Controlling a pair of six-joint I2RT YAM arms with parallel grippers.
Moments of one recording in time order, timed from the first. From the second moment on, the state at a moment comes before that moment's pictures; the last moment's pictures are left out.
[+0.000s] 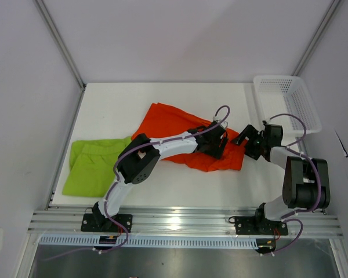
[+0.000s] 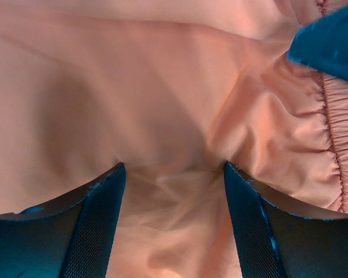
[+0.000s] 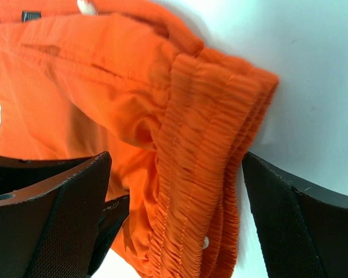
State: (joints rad) left arm -0.95 2.25 1.72 -0.40 -0.09 -0.42; right arm -0.09 1.52 0.66 0.05 -0.41 0.58
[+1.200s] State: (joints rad) left arm -0.95 2.15 1.51 -0.21 -0.10 -0.42; right arm -0.08 1.30 0.40 0.29 -0.57 0.80
